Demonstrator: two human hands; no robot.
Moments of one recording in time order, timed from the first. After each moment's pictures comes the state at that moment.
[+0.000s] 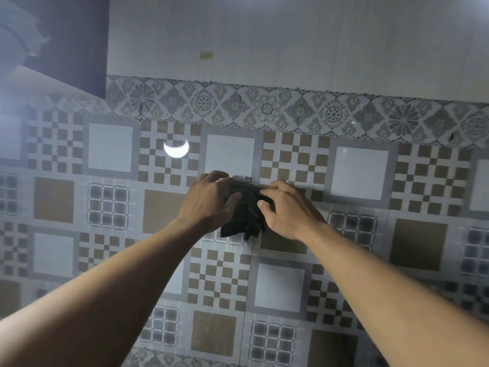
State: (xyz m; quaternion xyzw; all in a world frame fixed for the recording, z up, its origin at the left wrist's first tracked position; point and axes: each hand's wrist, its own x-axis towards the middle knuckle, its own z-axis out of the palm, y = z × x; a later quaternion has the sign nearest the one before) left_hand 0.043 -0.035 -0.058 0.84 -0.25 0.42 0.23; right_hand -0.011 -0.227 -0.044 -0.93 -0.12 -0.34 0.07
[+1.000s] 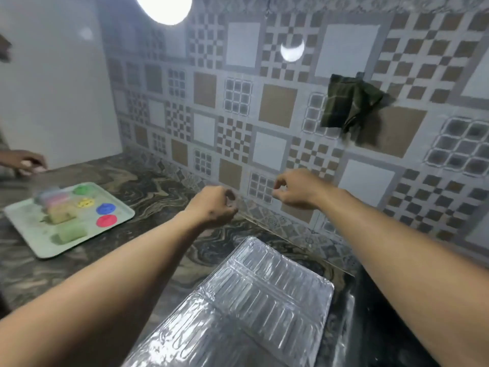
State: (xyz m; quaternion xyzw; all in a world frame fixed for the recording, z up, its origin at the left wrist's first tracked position) left_hand -0.180 0.091 -0.245 0.96 0.04 0.09 0.24; right_hand -0.116 -0.113 -0.173 -0.96 -0.28 -0.02 0.05
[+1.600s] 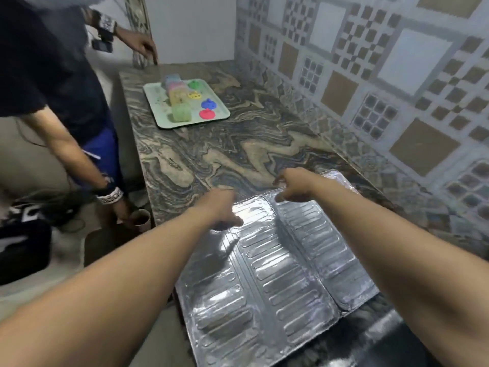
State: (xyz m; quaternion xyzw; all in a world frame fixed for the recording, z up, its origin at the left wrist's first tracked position) left_hand -0.338 0.103 -0.427 0.93 0.30 -0.10 0.20; right_hand -0.149 -0.009 -0.384 -0.86 -0.46 0.20 -0.04
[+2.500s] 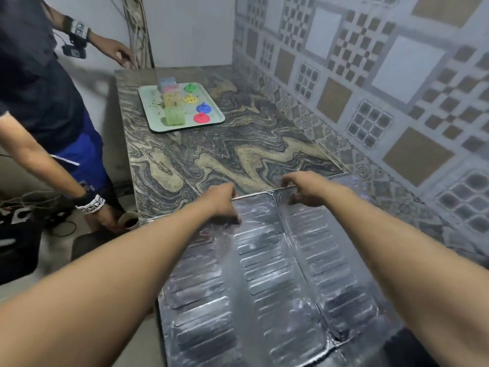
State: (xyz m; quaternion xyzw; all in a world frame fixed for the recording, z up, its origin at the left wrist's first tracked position) left_hand -0.305 0.100 -0.420 0.90 0.33 -0.07 0.26; right_hand -0.101 -0.029 -0.396 -0.85 -0.49 0.16 -0.03
